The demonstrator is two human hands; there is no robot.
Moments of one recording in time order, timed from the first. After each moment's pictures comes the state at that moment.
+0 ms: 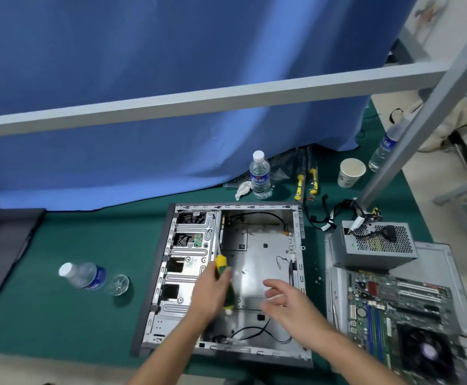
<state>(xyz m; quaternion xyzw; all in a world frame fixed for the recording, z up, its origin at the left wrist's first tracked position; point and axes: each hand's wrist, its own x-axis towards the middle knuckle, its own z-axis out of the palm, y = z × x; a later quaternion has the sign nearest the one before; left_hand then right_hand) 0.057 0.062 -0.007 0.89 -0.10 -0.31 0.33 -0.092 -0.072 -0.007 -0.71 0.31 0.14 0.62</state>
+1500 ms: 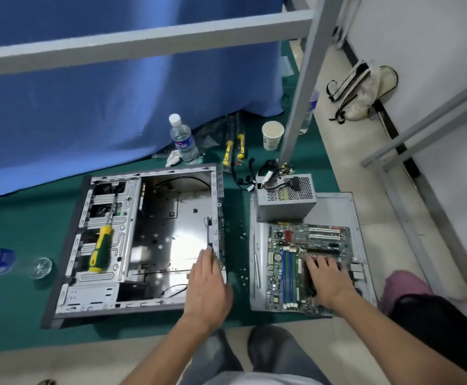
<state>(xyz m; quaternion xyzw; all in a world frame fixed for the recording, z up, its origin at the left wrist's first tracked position) -0.103 0.011 -0.041 0.89 -0.41 -0.19 -0.02 -0.281 -0.205 -0.090 -0.86 0.33 0.38 0.07</state>
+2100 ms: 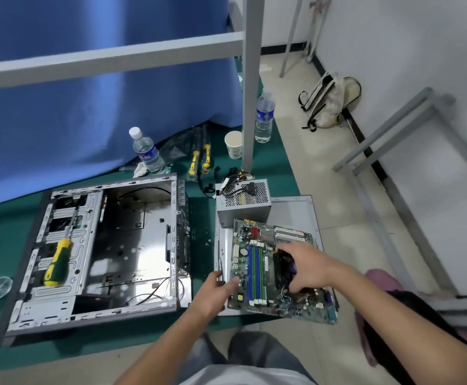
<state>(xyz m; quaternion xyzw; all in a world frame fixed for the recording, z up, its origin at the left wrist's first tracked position) -0.175 -0.055 -0.041 0.77 -0.06 -0.55 0.32 -0.311 -0.271 -0.010 -0.87 0.25 0.27 0.33</state>
